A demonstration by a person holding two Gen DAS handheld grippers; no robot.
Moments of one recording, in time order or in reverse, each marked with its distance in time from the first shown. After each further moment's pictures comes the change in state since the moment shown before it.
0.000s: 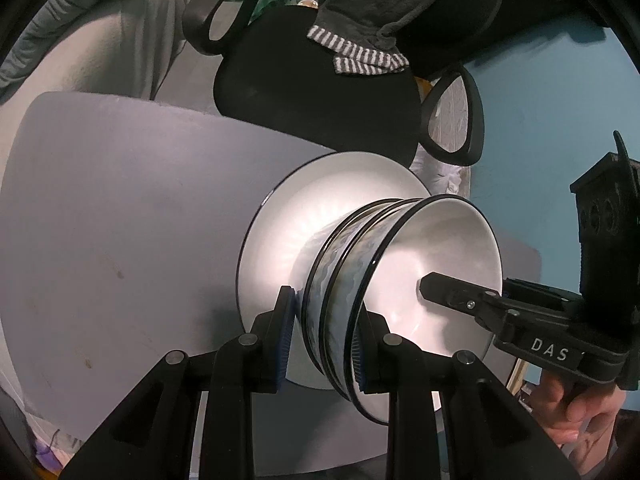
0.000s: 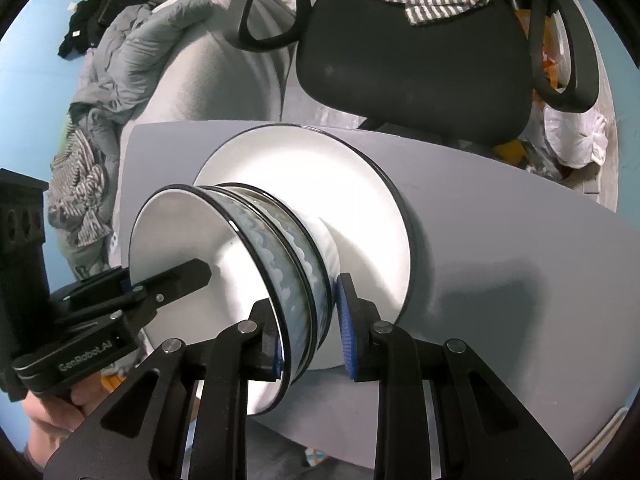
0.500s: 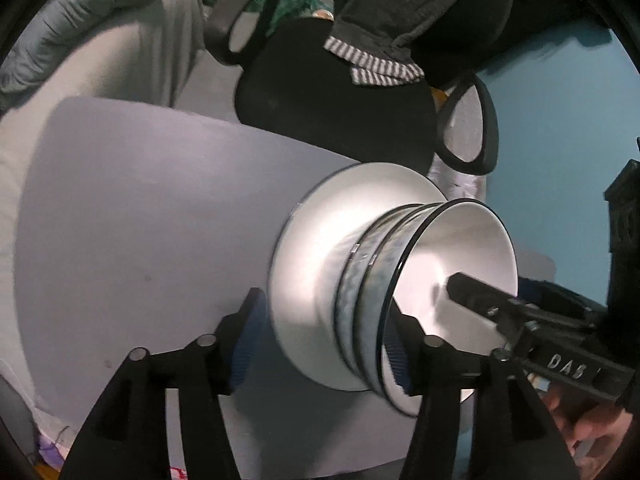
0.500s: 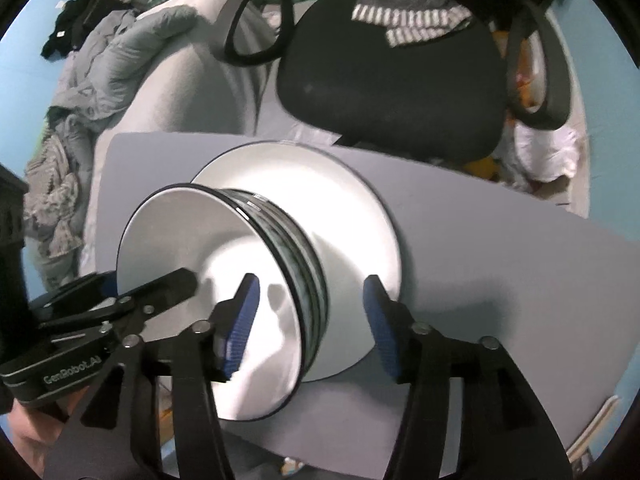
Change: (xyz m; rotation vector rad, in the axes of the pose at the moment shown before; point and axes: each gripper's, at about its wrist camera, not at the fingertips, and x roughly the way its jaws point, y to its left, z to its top) left arm -0.014 0.007 -0.004 -0.005 -0.057 0.082; right arm -0.009 0.015 -0.006 -0.004 -0.084 -0.149
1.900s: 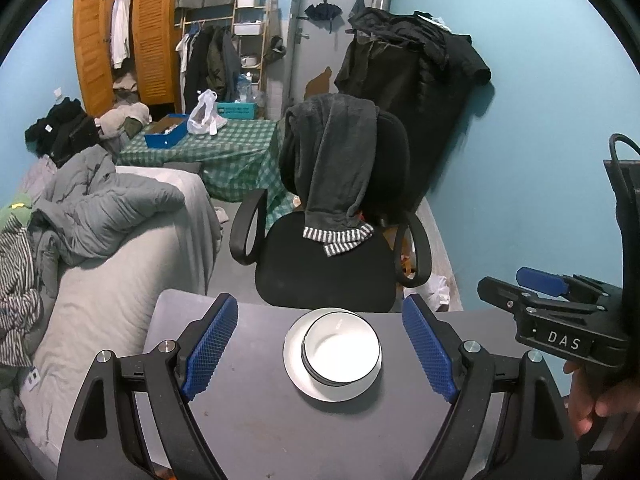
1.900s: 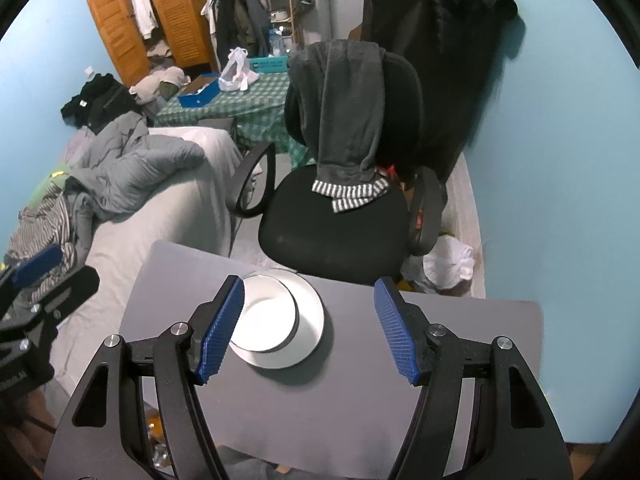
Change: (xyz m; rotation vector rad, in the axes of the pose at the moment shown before) left arm -0.254 -0.085 -0.082 0.250 -0.612 0.085; right arm -0.237 0.052 -0.086 -0.064 -0.539 -0.196
